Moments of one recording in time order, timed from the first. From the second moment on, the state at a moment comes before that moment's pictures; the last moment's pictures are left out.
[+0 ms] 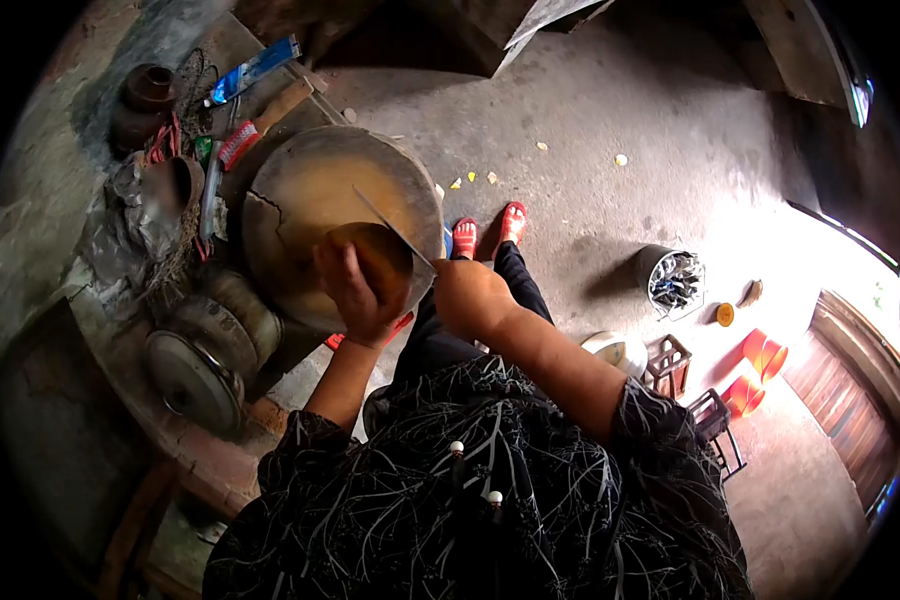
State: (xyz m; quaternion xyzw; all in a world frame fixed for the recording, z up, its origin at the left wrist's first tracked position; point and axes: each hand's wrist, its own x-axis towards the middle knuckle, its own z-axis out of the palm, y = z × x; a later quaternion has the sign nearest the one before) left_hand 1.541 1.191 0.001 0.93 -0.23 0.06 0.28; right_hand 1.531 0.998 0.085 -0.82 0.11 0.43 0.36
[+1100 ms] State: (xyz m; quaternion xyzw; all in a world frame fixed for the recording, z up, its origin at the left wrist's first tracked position) left_hand 1.535 1.214 0.030 0.90 -0.03 -0.14 0.41; right_hand 1.457 0.979 0.065 -0.92 0.03 0.23 0.32
